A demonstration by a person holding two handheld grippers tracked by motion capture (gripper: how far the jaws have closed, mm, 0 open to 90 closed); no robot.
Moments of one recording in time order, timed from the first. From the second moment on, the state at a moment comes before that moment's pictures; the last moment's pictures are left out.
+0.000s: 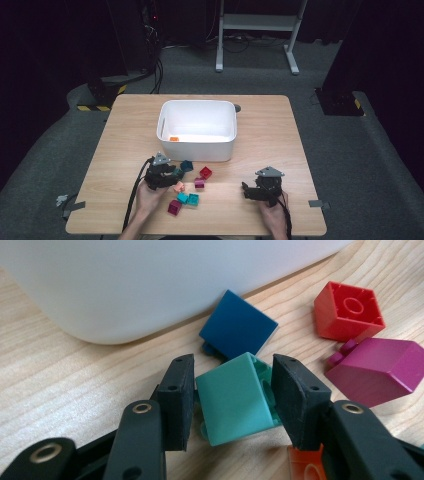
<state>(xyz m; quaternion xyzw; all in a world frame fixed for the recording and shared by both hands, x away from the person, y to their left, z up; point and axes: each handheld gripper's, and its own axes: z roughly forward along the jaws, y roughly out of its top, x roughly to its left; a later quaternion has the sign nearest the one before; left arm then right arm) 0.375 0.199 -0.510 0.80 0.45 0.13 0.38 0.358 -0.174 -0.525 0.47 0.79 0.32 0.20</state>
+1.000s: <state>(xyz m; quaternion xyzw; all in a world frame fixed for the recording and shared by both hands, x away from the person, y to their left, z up) 0.364 0.216 -0.466 0.79 0.44 0.12 0.41 0.359 -0.173 -0.525 0.47 0.79 0.32 0.20</state>
